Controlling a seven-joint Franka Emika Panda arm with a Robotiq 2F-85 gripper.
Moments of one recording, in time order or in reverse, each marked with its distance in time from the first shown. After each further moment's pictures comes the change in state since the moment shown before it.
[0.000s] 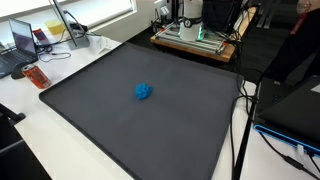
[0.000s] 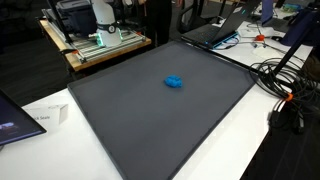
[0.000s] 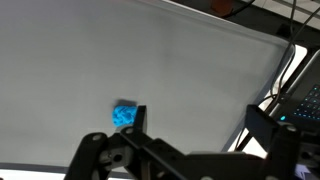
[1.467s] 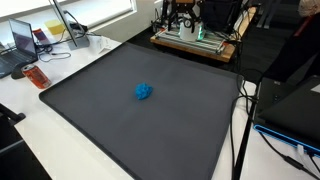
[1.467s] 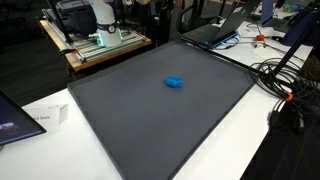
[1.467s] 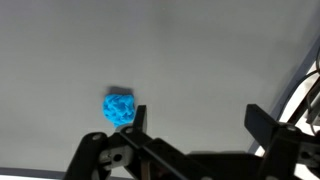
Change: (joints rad) arm -0.011 0.516 0.185 0.145 -0.025 0.370 0.241
